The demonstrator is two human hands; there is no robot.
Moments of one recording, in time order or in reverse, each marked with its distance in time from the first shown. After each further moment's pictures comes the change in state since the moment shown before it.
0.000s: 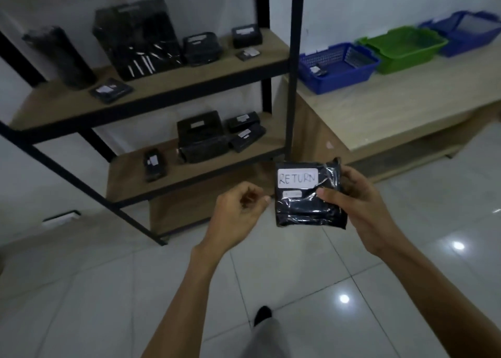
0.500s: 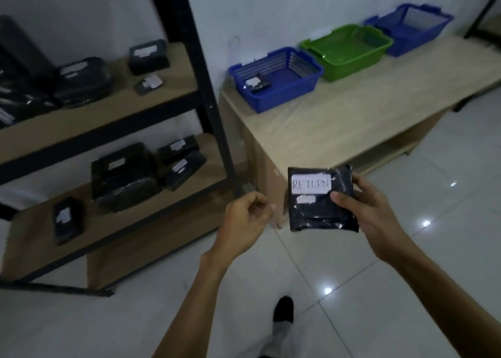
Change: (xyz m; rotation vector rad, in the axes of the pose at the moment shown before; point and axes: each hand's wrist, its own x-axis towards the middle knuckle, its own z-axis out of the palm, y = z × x) left_hand 0.219 0.047 0.189 -0.065 -0.187 -0.032; right_hand 0.177 -0.031 -0.203 -0.030 0.235 0.087
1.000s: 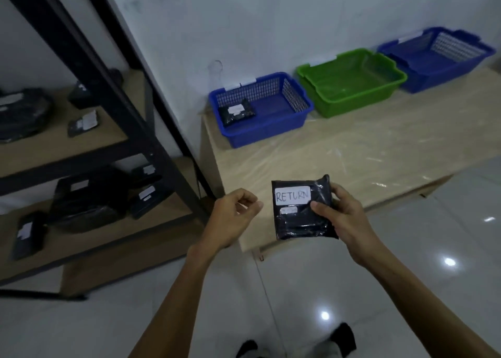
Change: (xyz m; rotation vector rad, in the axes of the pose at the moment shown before) left_hand 0.217 0.063 0.107 0.062 0.140 -0.158; right_hand 0.233 -0.048 -0.121 -0.019 -0.179 0.111
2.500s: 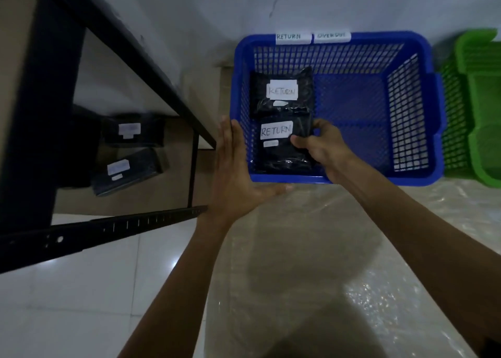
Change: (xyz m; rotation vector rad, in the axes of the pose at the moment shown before) left_hand 0.333 -0.098 0.011 0.249 0.273 -0.145; right_hand 0.481 0.005 0.126 -0.489 -0.191 0.418
